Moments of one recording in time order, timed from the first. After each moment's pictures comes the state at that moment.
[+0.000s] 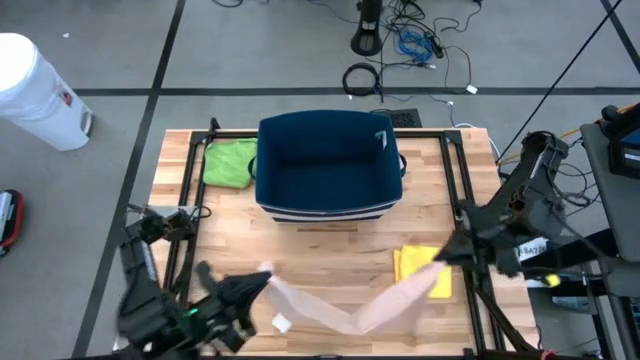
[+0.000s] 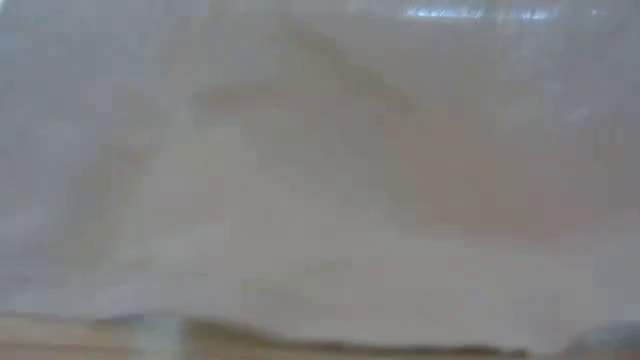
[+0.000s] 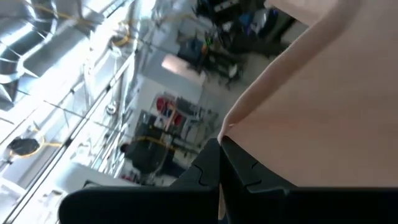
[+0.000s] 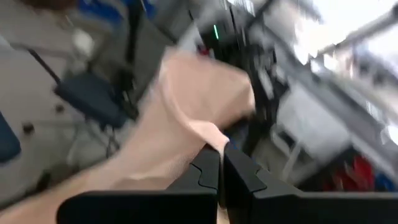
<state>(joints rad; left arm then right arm) -0.95 1.95 2.32 -1.48 -1.53 -0.08 0.94 0.81 0.98 -0.16 0.61 -0.63</state>
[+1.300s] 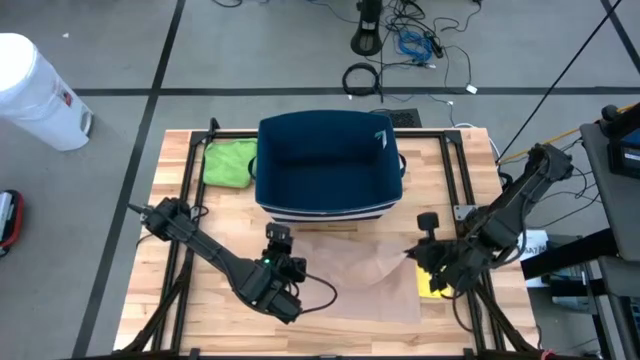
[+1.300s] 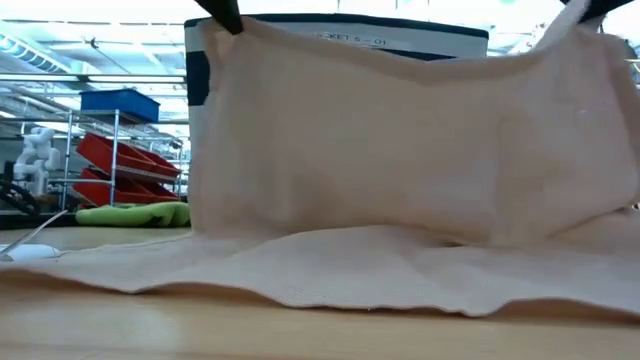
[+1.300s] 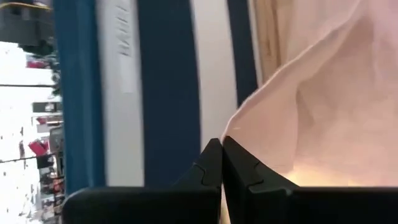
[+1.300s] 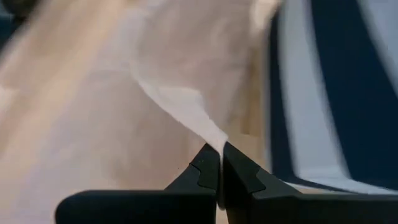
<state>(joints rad) -0.58 1.95 1.81 -1.57 -0.89 -0.44 0.79 1.12 0.97 -0.90 0.64 0.39</state>
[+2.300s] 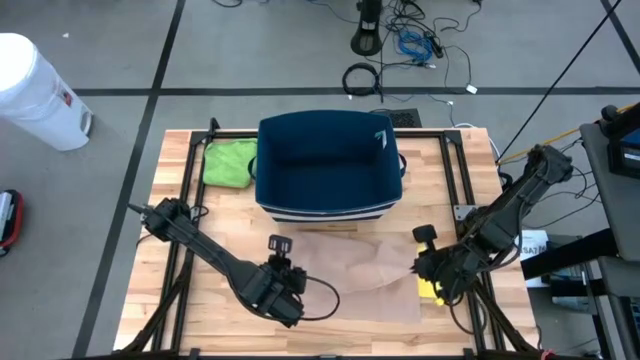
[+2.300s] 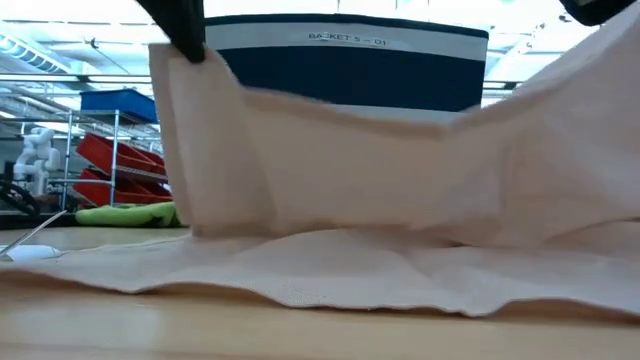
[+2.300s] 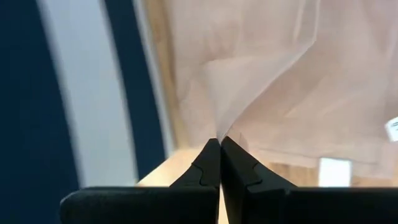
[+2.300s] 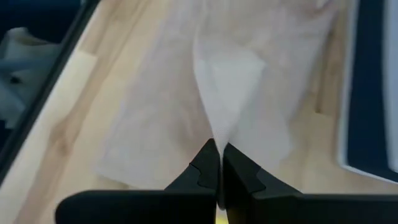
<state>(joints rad) -0.58 1.95 1.77 -1.42 -0.53 -0.37 0.78 1.15 0.97 -0.87 0.31 0.40</state>
